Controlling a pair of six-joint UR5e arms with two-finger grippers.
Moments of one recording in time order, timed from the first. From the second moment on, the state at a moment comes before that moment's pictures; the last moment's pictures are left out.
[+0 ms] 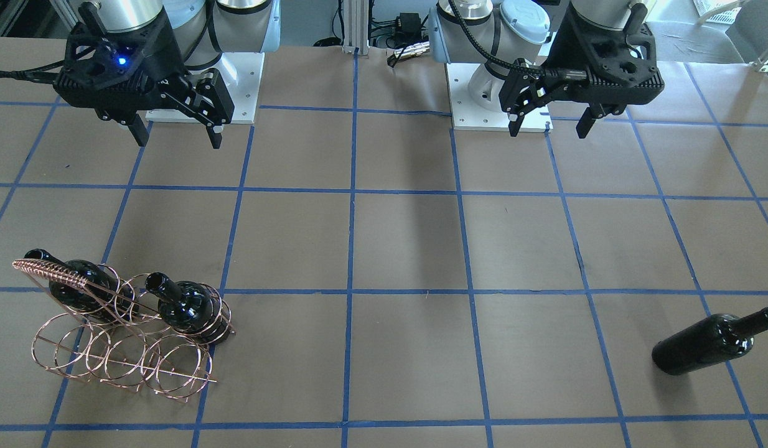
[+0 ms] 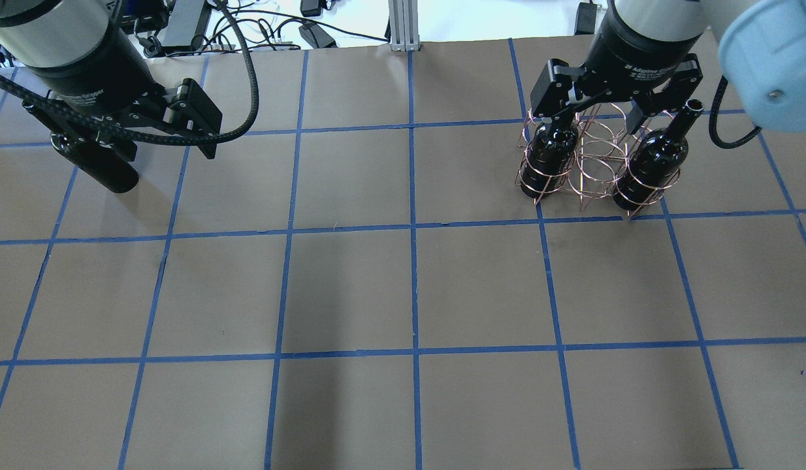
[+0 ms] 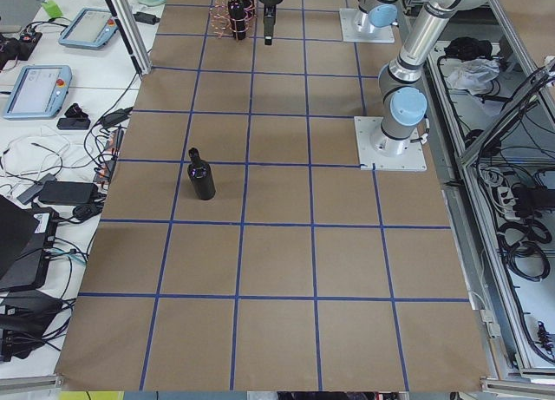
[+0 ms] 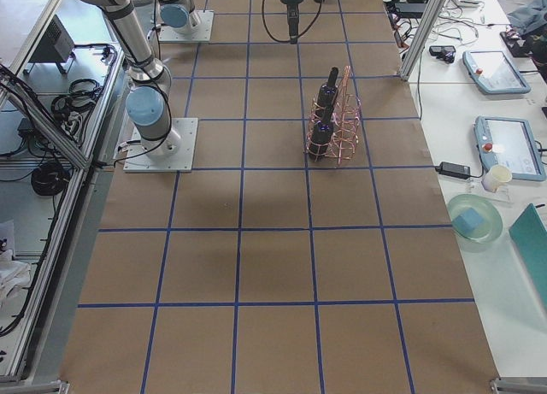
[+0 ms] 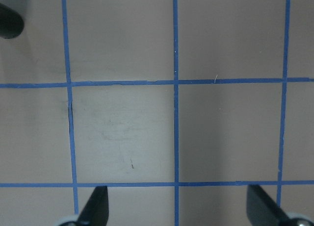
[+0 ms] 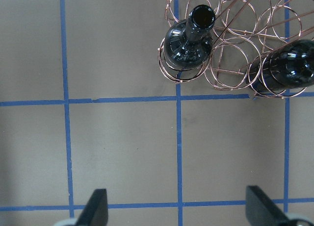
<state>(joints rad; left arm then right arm) -1.52 -1.50 -1.53 -1.64 1.59 0.04 1.63 -1.60 1.54 -1.60 -1.57 0.07</state>
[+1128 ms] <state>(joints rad) -1.11 -1.74 -1.42 -1.46 1.55 0.32 1.63 -1.59 1.54 -1.61 -1.57 0.07</state>
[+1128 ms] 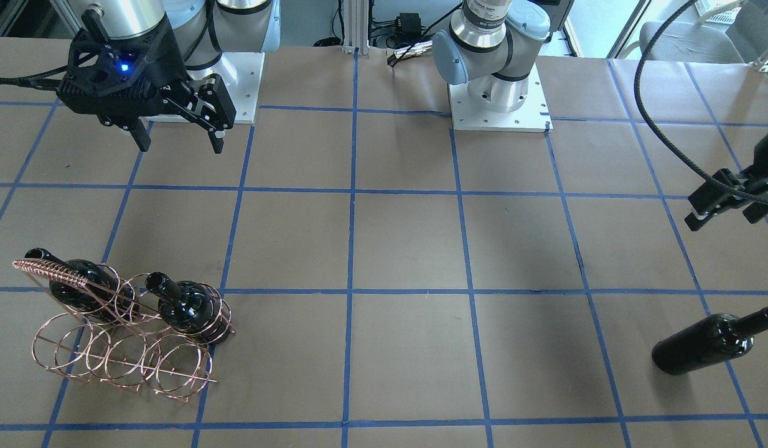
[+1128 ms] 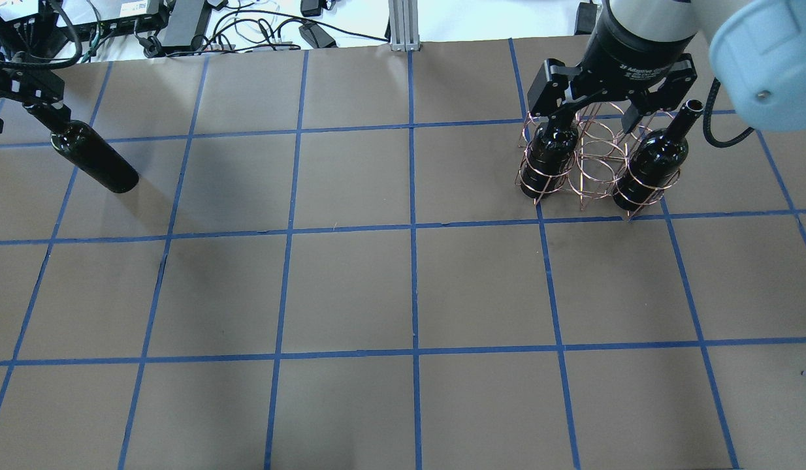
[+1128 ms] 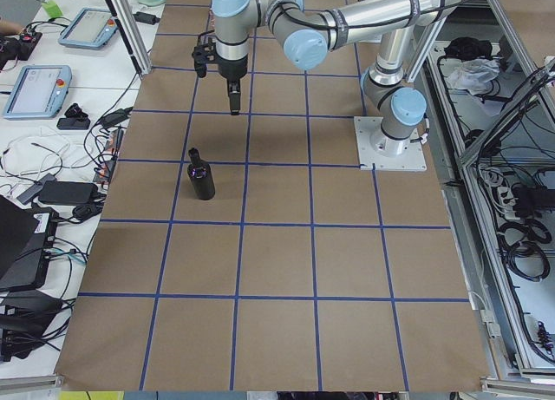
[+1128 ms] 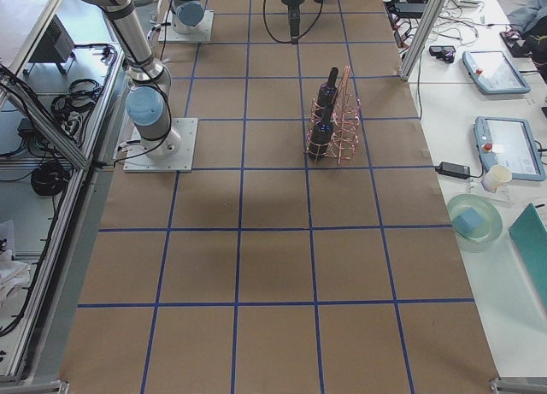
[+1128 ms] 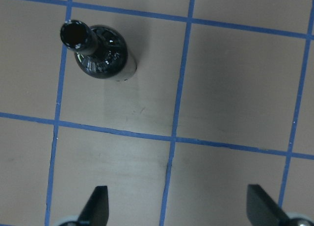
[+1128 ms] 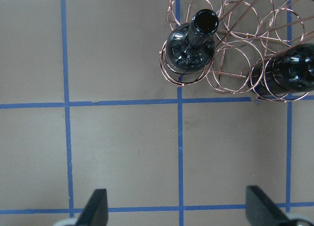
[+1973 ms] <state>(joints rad) -1.08 -1.94 -1.32 -1.31 1.55 0.44 1.63 -1.59 1.54 -1.62 -1.57 0.07</state>
